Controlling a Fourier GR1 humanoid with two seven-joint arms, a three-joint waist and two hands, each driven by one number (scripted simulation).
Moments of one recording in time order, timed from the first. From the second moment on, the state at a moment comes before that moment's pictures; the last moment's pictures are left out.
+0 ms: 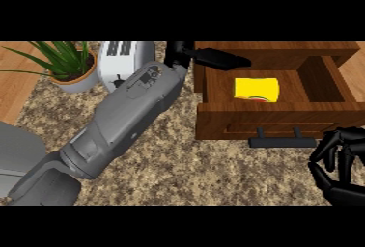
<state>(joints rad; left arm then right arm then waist) -1.25 0.07 -0.52 -0.61 0.67 0.48 -0.34 -0.01 -0.31 -0.14 -2.04 -0.08 0.45 0.01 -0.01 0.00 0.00</state>
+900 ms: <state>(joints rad) -0.84 0.38 -0.43 -1.12 0.67 0.41 -0.23 -0.14 -0.27 0.12 -1.76 0.54 0.24 -0.07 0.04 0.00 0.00</state>
